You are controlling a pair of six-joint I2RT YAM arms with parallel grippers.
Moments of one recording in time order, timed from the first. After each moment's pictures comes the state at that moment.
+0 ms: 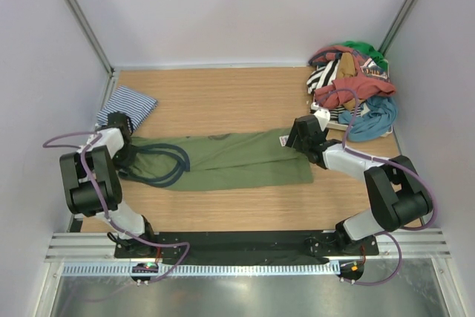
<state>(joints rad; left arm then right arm) 0.25 1.62 0.91 -0.63 -0.40 -1.12 0.40 1.48 0.70 -0.01 0.36 0.59</state>
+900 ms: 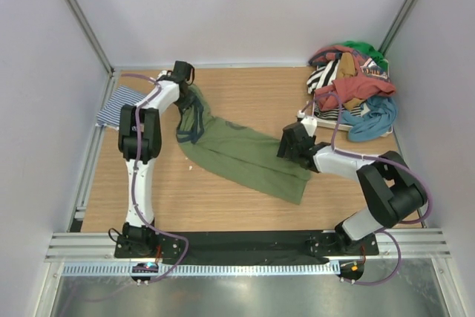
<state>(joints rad) -0.19 2.27 1.81 -0.63 -0.29 -1.06 0.49 1.53 0.70 -0.06 0.33 0.64</state>
